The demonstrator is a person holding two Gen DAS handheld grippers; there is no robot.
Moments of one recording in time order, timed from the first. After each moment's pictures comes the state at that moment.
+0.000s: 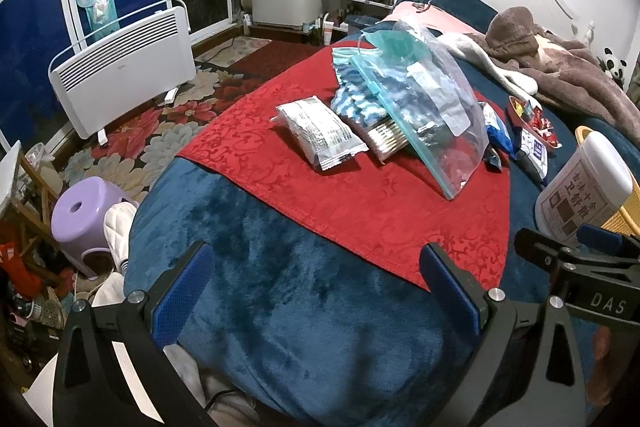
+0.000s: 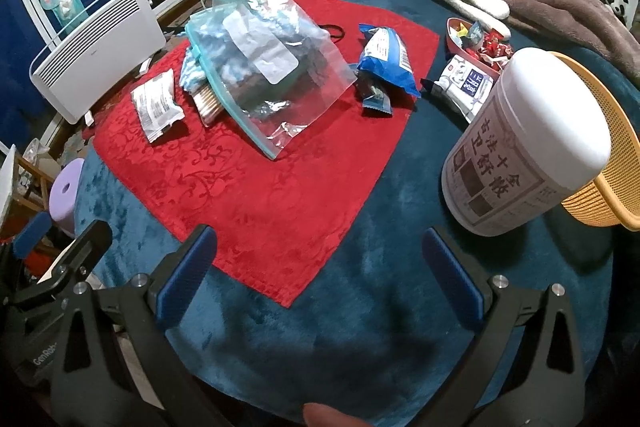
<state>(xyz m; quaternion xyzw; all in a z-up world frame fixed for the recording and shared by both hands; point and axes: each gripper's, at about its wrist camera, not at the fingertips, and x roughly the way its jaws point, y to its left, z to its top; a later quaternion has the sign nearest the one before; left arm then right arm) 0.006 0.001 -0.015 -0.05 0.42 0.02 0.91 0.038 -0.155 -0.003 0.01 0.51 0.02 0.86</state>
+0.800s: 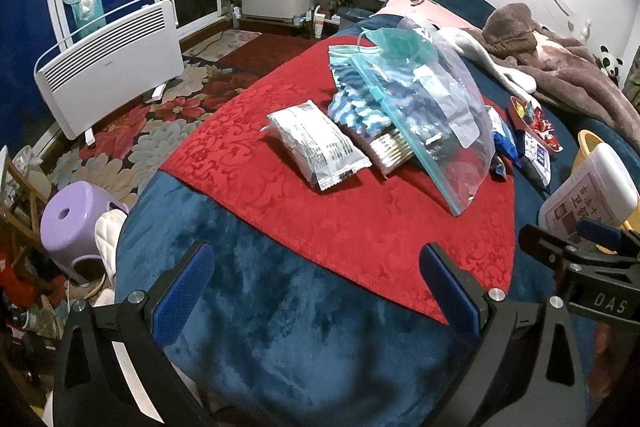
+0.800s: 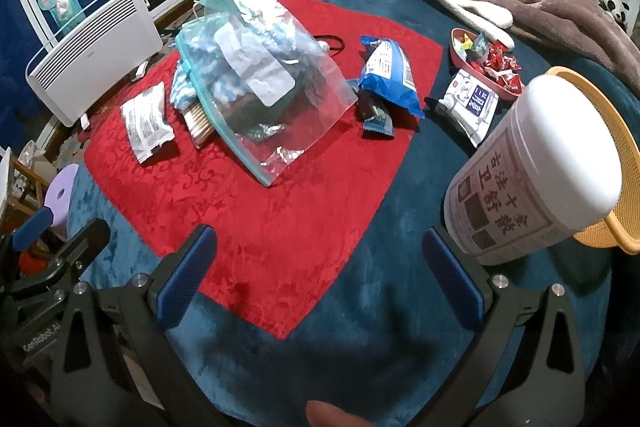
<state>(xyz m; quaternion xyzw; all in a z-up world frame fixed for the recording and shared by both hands) 0.043 0.007 -0.019 -0.05 0.44 0.00 0.90 0.061 -0.155 -0.005 0.00 0.50 0.01 0.86</state>
